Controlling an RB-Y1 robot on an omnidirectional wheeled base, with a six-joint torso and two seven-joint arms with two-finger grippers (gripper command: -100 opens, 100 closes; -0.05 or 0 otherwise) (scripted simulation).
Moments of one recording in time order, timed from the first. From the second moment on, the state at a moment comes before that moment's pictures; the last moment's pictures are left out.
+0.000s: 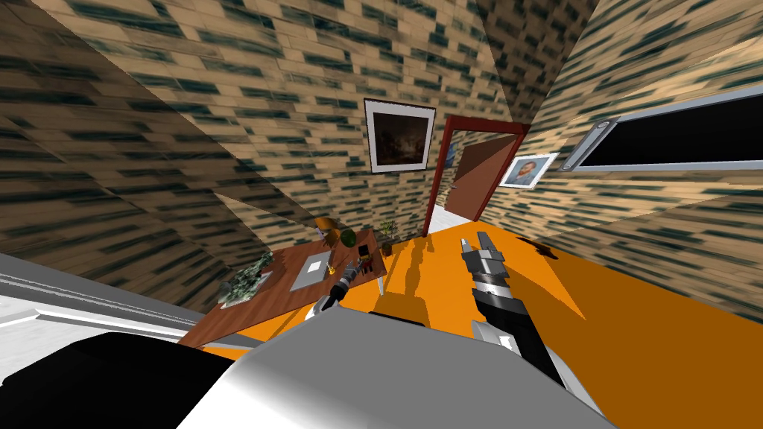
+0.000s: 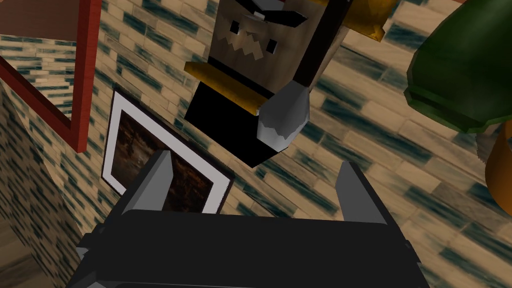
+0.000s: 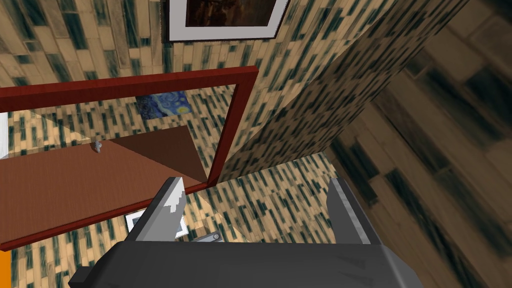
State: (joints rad) left arm 0.05 0.28 -0.05 -0.83 -0.16 -0.75 -0.87; right arm 0.54 -0.04 0.01 -2.23 0.09 -0.40 -0.15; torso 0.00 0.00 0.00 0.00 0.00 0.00
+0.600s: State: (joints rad) left arm 0.00 0.30 -0.06 -0.70 -0.17 -0.78 -0.92; right arm 0.54 -0.04 0.01 -2.23 0.09 -0.40 -0.15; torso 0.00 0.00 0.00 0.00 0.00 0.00
